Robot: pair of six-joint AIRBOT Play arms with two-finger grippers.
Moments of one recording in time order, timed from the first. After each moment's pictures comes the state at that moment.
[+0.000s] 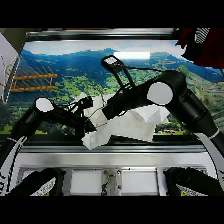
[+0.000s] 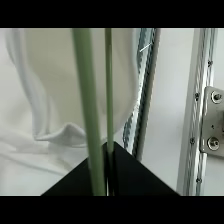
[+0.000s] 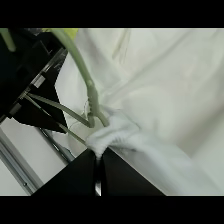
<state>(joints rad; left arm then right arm) -0.24 -1.09 0.82 0.78 -1.33 -0.33 0.73 -1.24 1.52 -1.26 1.23 1.55</state>
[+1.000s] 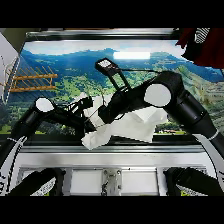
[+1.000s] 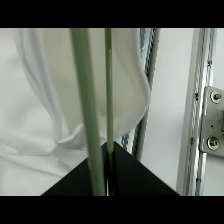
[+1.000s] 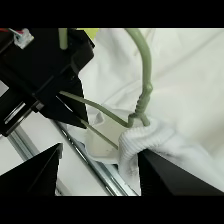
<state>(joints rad) -0.24 -1.09 0.82 0.78 -1.33 -0.33 0.75 -1.25 1.56 -1.23 1.30 1.56</state>
